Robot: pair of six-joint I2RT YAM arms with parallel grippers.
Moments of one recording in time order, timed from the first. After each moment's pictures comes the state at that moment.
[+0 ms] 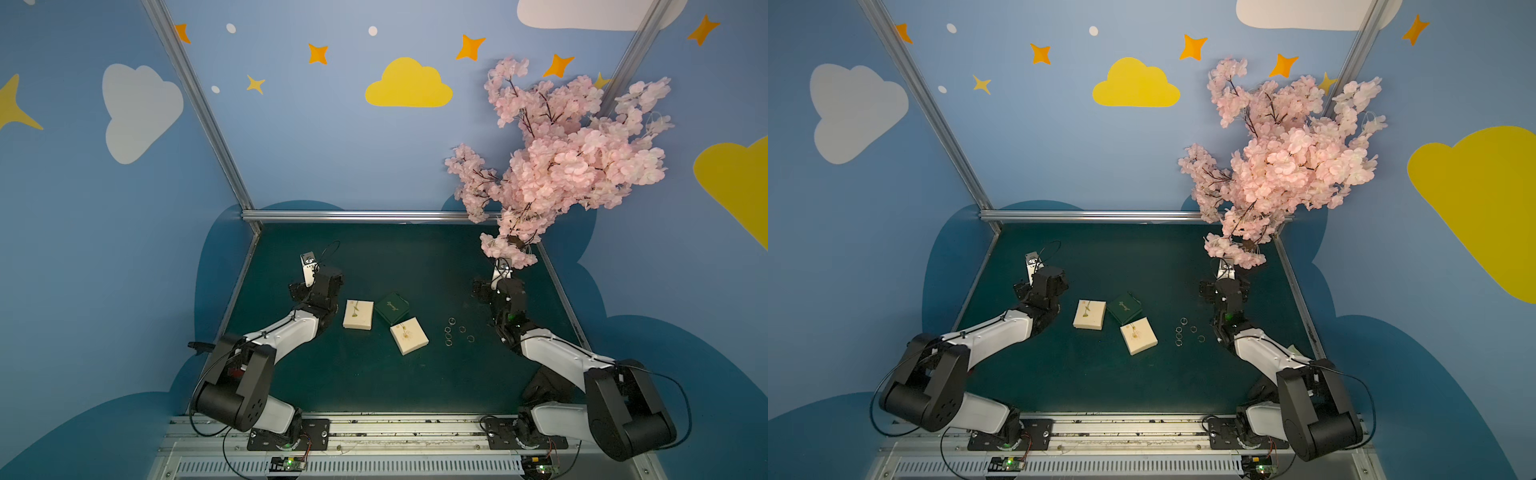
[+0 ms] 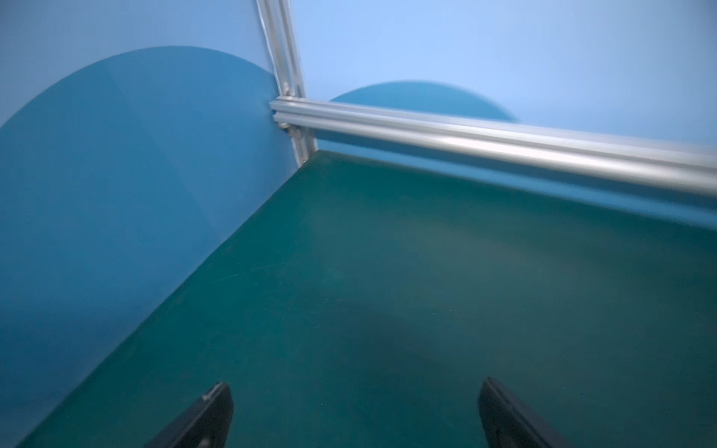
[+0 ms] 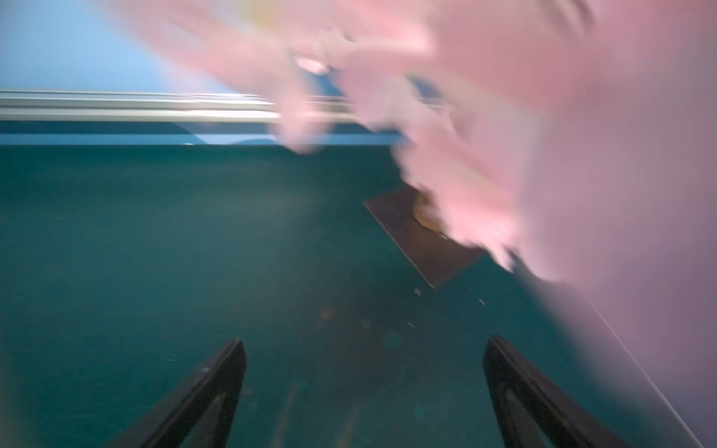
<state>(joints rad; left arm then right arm) -0.31 1.49 0.70 0.25 -0.78 -0.29 0.30 1.29 0.49 0.46 0.41 0.07</state>
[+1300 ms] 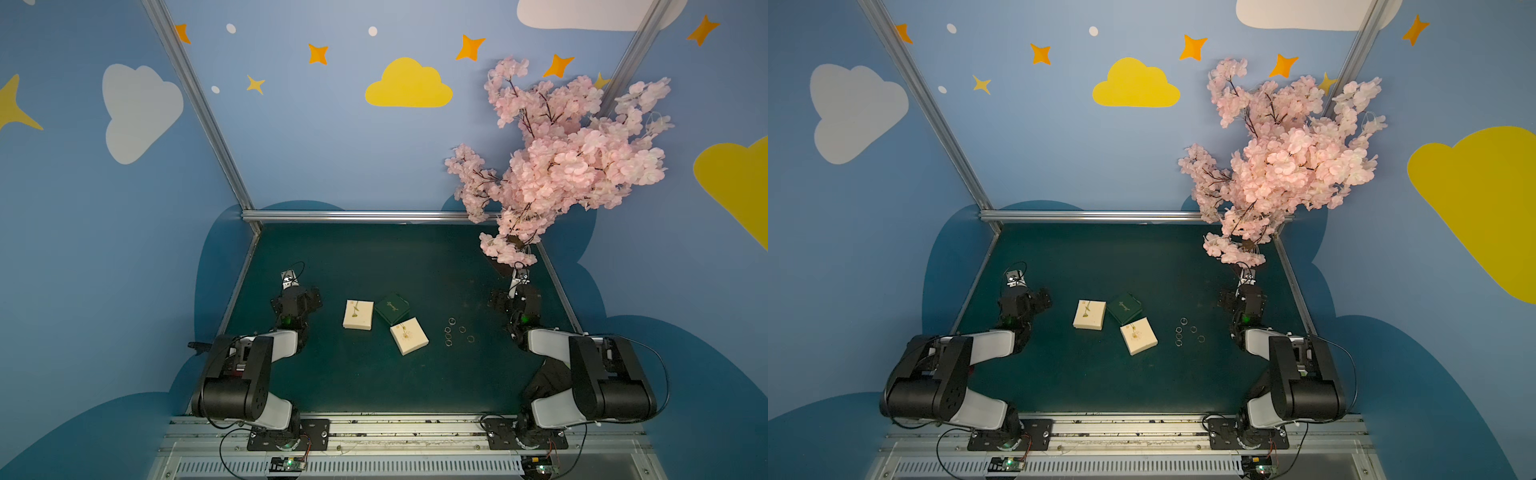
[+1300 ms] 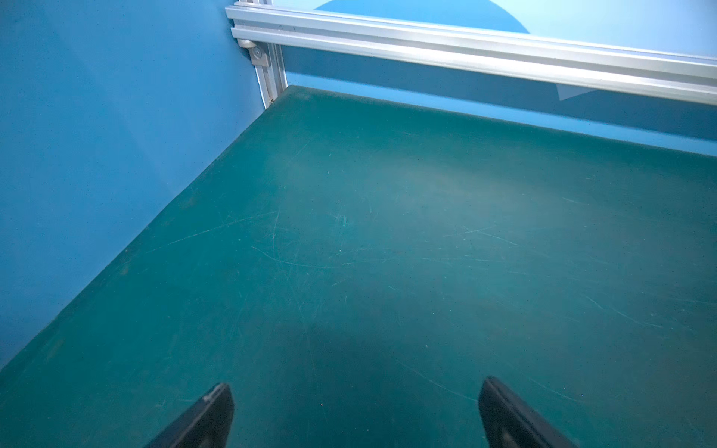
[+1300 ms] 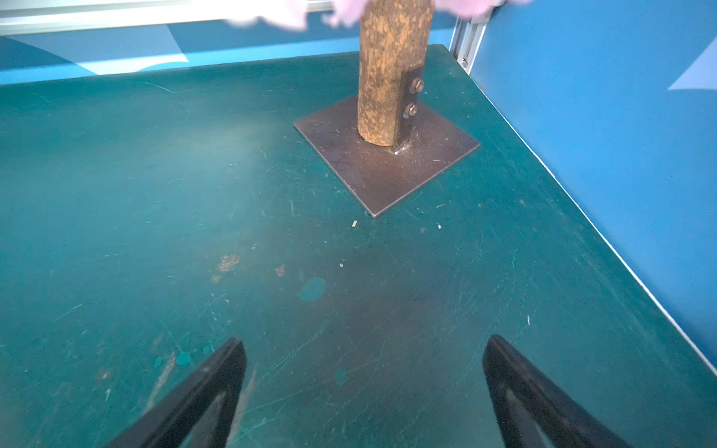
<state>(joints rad) -0.03 1.49 0.44 0.58 -0.32 -0.20 0.06 1.48 0.46 0.55 0.17 0.07</state>
